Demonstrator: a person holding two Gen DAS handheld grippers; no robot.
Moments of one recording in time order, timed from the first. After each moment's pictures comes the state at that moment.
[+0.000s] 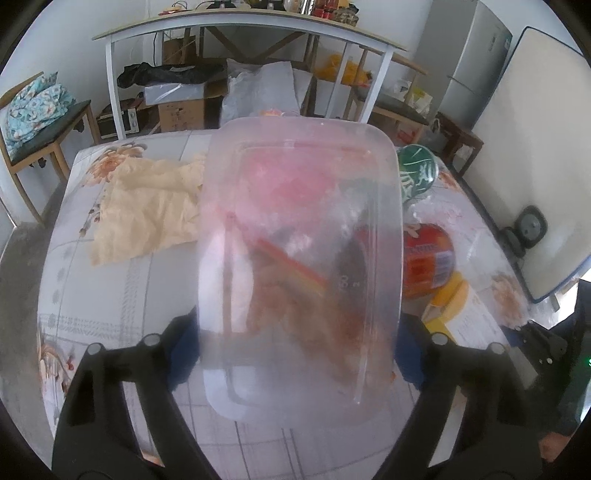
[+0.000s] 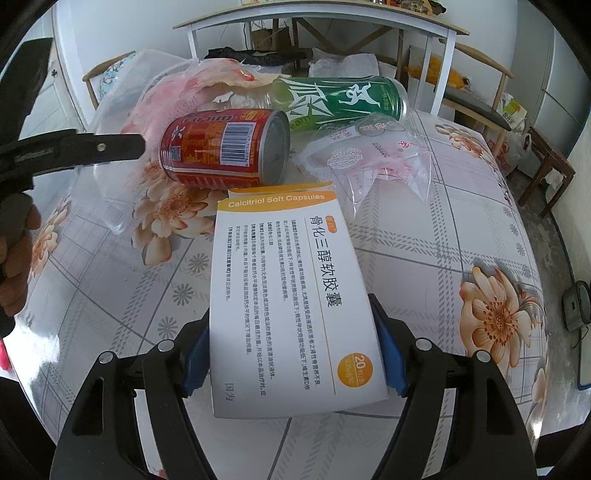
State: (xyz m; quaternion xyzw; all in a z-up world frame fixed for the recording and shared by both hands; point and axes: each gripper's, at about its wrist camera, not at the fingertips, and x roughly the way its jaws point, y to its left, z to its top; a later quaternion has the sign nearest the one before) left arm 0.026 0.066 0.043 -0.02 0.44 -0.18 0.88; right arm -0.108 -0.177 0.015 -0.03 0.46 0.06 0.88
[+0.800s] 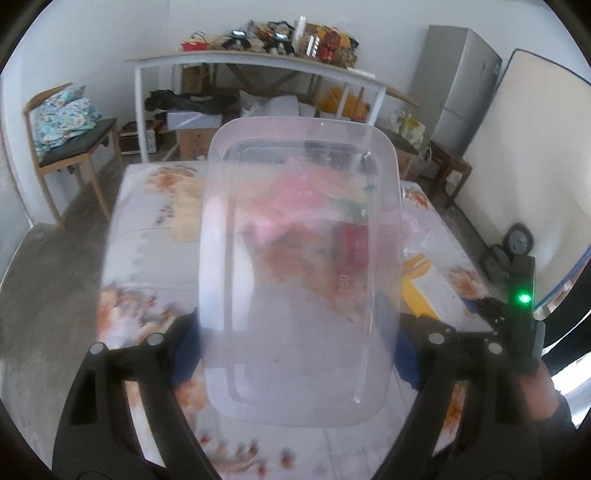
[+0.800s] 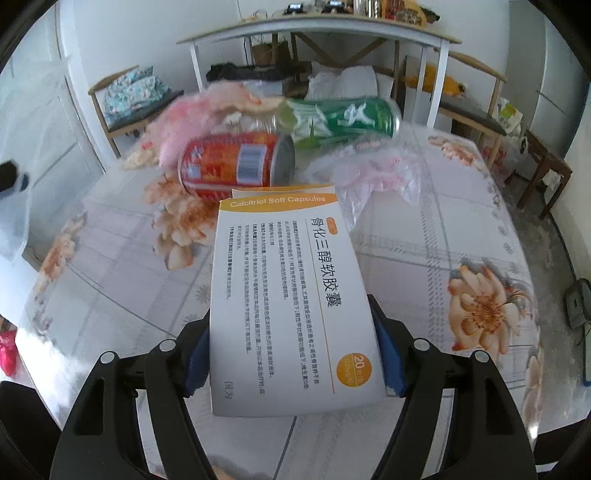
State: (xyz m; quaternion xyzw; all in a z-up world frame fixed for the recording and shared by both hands) left arm -0.087 0.134 0.118 -0.04 0.38 -0.16 0.91; right arm -0.126 -0.180 0.035 -0.02 0.43 0.07 0.90
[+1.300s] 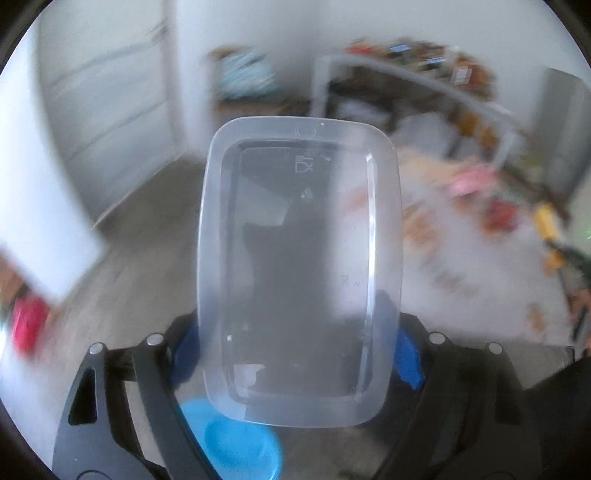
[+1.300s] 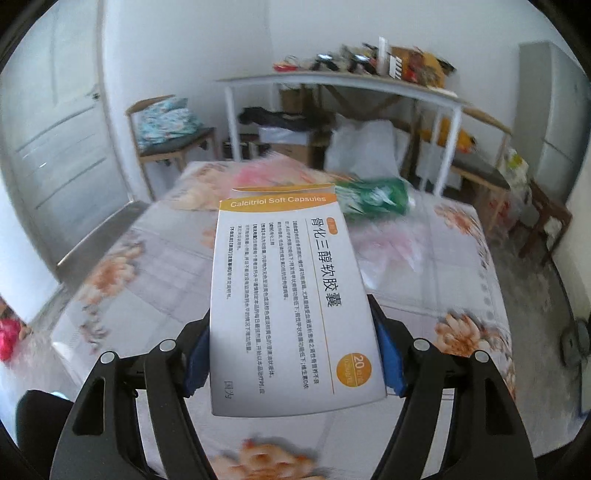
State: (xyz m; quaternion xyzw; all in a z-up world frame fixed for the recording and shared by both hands) left arm -0.340 0.370 0.095 -0.10 0.42 0.12 0.89; right arm -0.175 -0.141 0.102 -0.05 0.35 0.11 0.93
